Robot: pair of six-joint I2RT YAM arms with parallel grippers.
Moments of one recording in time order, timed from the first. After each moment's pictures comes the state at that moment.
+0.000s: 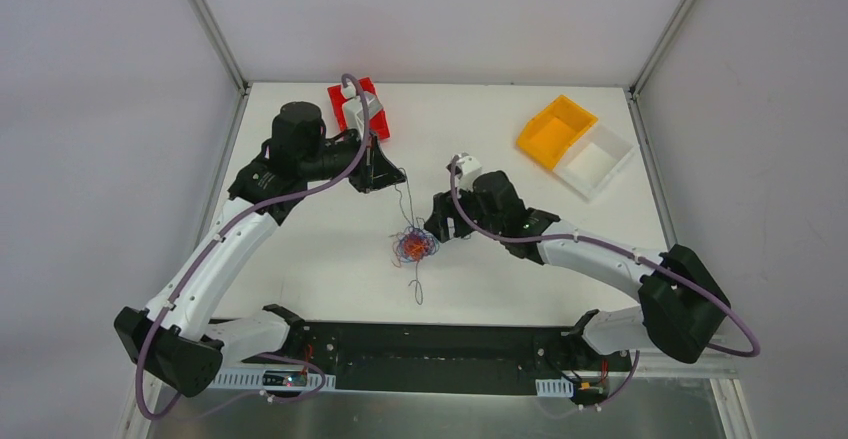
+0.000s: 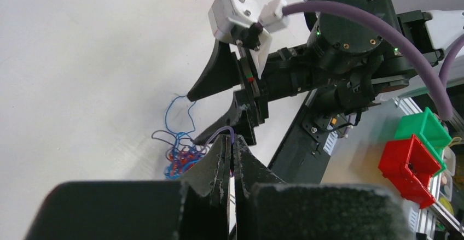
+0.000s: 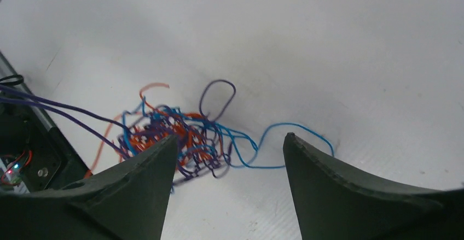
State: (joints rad) left arm -0.44 1.12 1.20 -0.47 0.62 -0.25; right arm 0.80 1.35 0.76 0.03 -0.09 0.35
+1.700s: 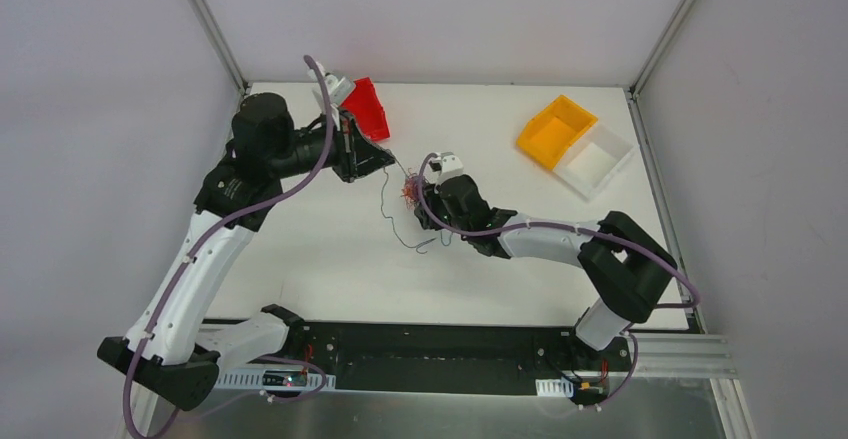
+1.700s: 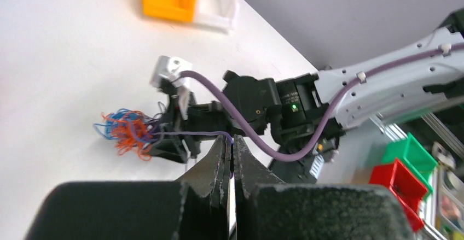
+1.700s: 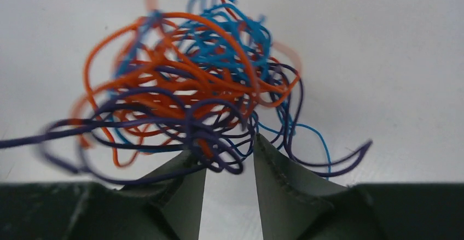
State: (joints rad) left arm -0.43 1.08 1.33 -0.50 0.66 -0.32; right arm 0.91 1.64 0.87 0.26 0.14 0.43
